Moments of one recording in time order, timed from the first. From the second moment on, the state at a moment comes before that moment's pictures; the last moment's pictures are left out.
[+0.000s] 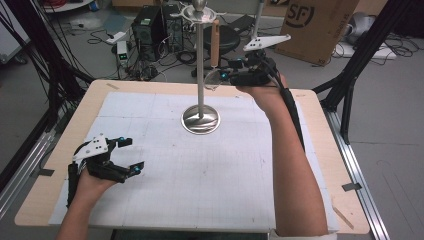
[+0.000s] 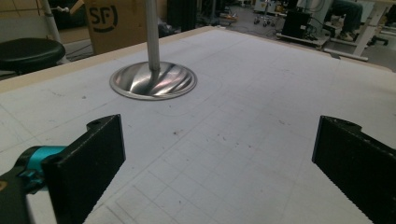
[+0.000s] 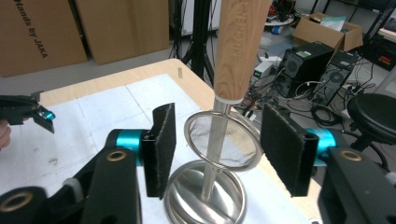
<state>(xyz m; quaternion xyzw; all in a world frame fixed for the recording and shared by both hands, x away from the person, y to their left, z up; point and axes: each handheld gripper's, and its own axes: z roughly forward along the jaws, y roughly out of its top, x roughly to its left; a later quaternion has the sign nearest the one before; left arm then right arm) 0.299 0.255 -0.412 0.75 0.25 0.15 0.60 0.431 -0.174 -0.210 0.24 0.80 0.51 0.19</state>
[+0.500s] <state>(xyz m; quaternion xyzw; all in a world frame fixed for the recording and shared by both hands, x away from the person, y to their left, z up) 0.299 0.255 -0.412 0.75 0.25 0.16 0.59 0.402 -0.195 -0.239 0.24 0.80 0.51 0.20</state>
